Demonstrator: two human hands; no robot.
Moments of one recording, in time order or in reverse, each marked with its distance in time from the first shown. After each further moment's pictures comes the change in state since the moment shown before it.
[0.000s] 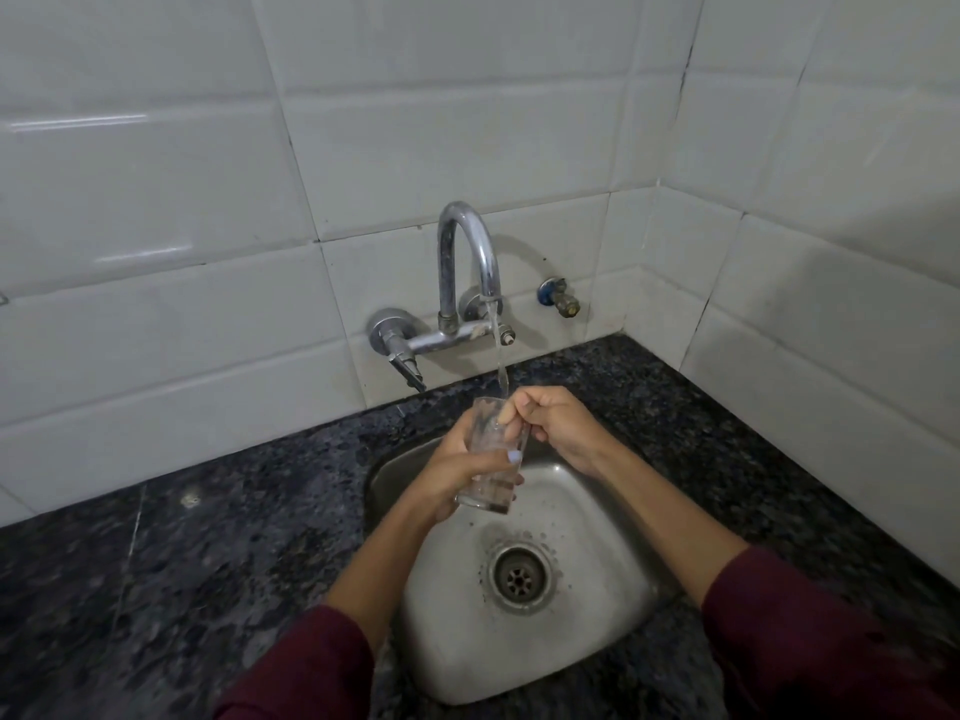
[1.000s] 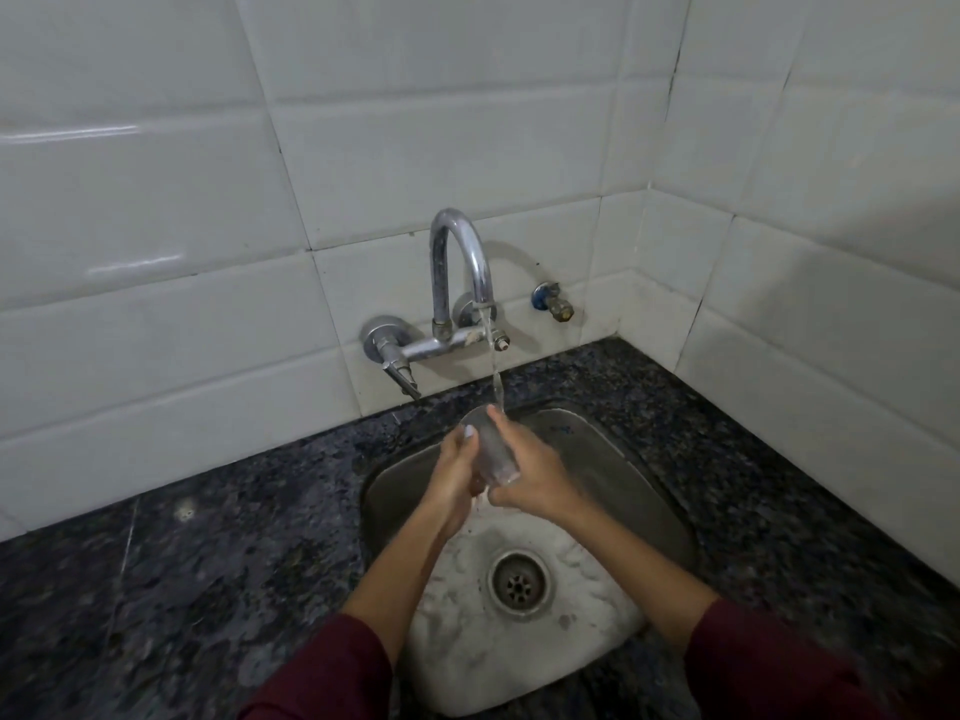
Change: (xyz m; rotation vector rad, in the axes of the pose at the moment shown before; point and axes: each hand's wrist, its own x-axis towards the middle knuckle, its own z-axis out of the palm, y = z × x) left_hand 0.023 -0.025 0.006 -0.166 0.347 -0.036; right_hand -0.014 0.041 0.028 -0.570 0.028 0.045
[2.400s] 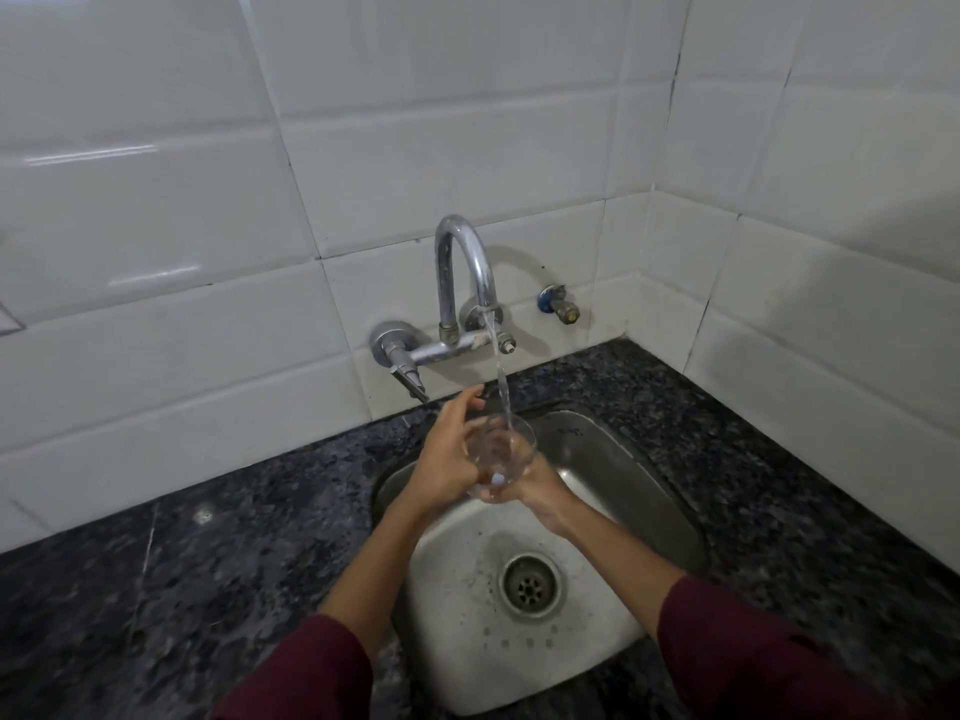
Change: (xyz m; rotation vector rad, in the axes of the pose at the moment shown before) left_hand -0.020 0.044 -0.011 0.648 -0.203 0.405; right_hand 0.014 0.017 0.025 0.810 -0.043 0.110
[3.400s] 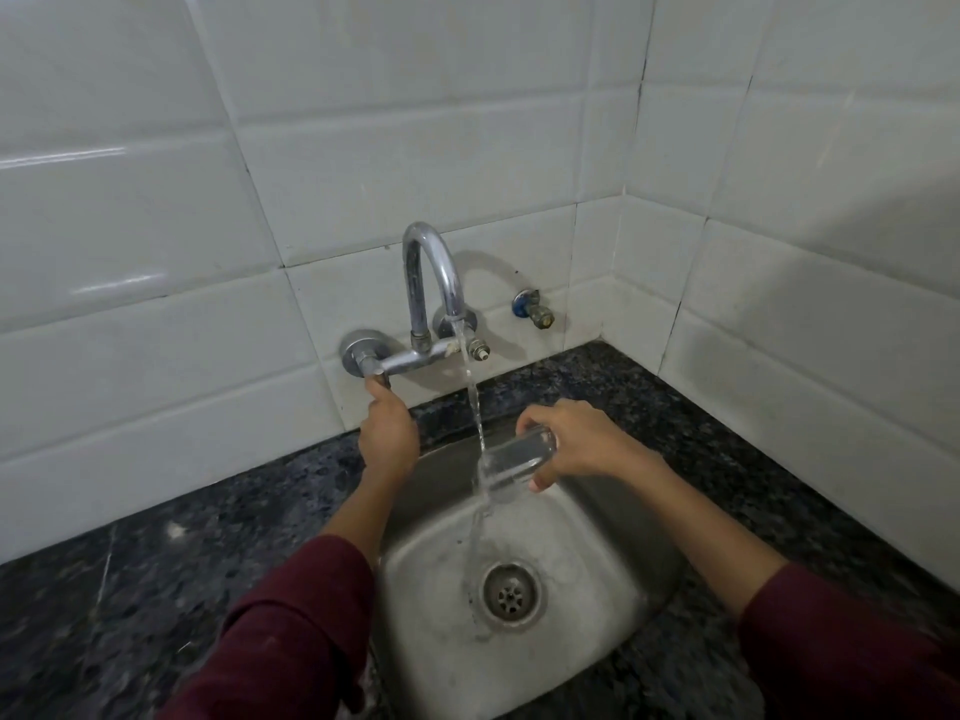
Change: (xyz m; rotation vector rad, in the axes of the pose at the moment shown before) left_hand 0.058 -0.015 -0.017 0.681 0.551 -0.339; right_hand -0.035 -0.100 -0.067 -1.213 -0.022 -0.097
